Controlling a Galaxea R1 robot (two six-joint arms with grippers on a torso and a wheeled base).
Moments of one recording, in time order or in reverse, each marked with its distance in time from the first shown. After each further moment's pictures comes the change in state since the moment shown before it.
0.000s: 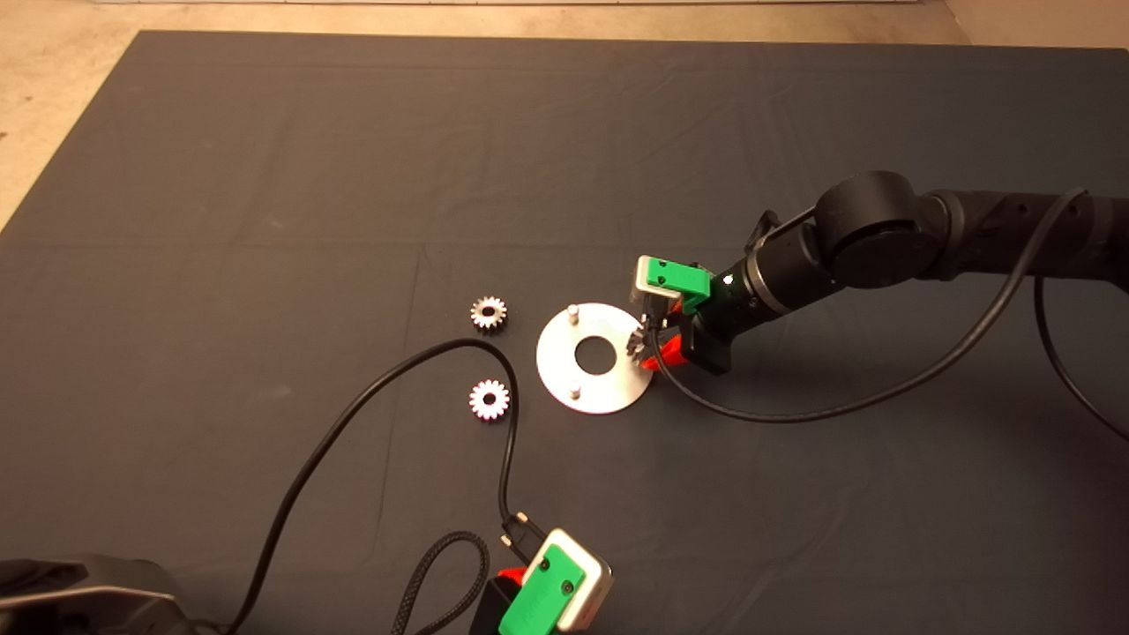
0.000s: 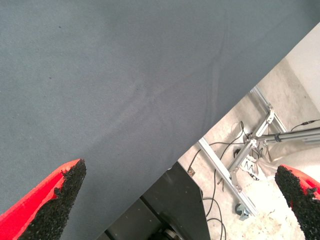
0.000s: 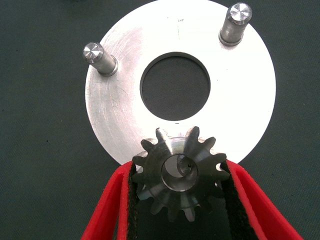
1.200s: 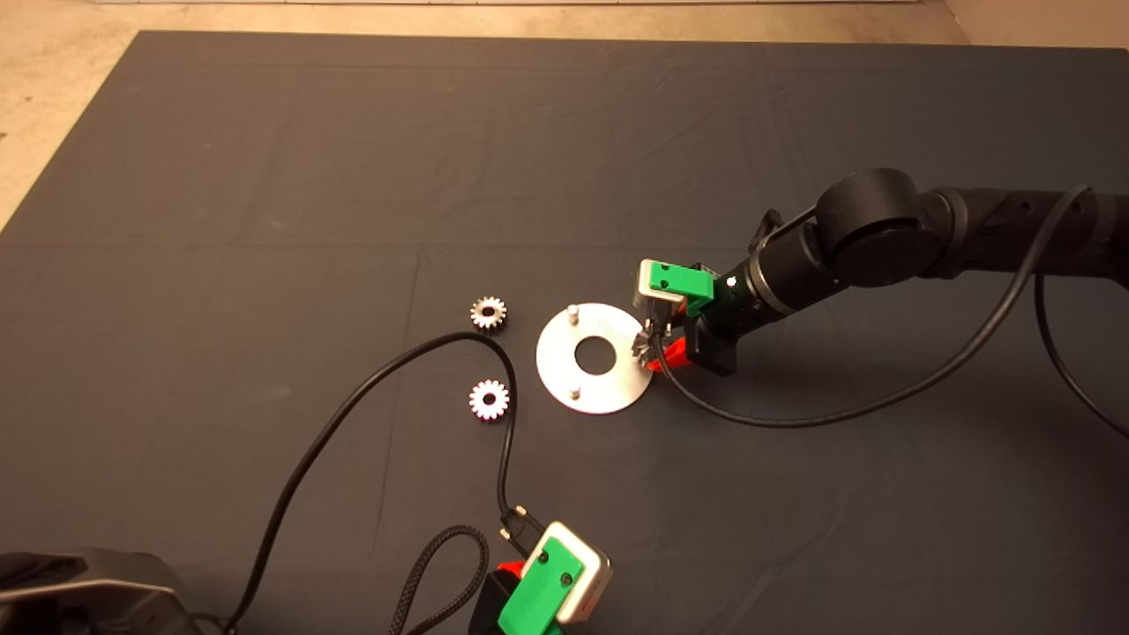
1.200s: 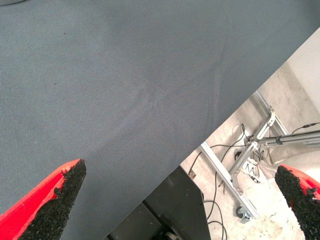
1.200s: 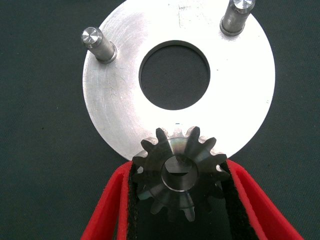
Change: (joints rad) left arm -0.014 0.000 0.000 0.000 0.000 -0.011; right arm 0.007 0.001 0.010 0.001 -0.056 -0.020
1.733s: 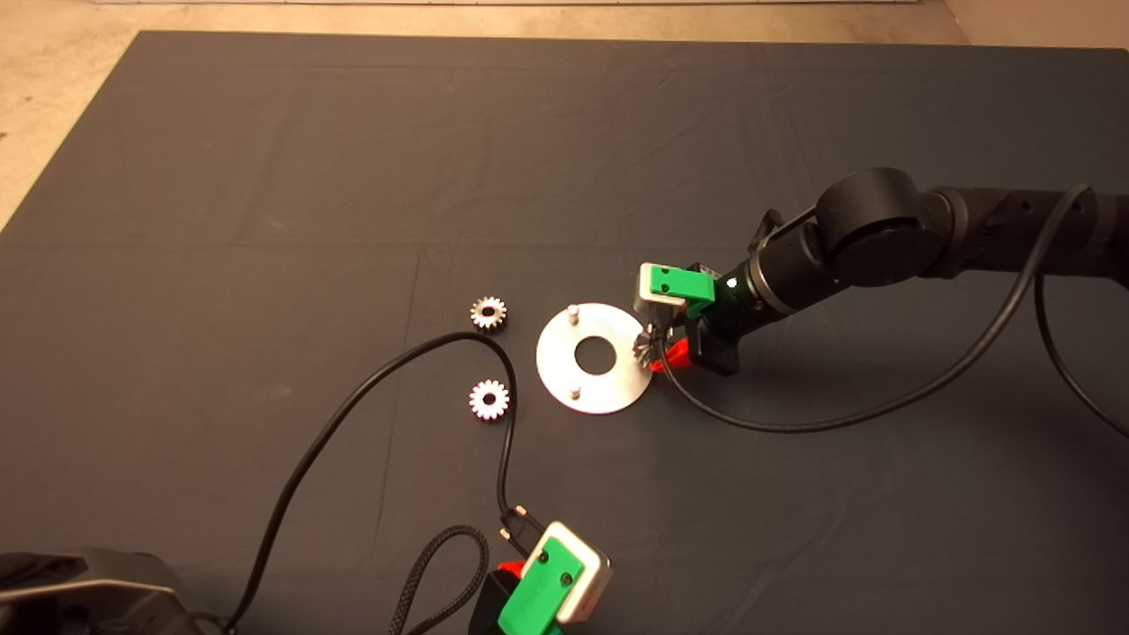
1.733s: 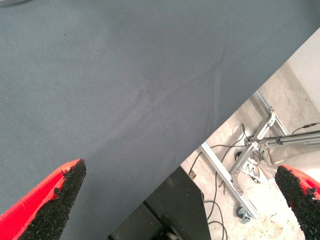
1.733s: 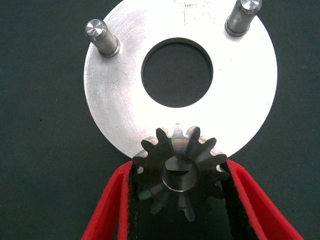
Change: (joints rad) left arm -0.003 0.000 0.000 0.000 0.000 0.000; right arm 0.000 0.000 0.000 0.000 -0.009 -0.052
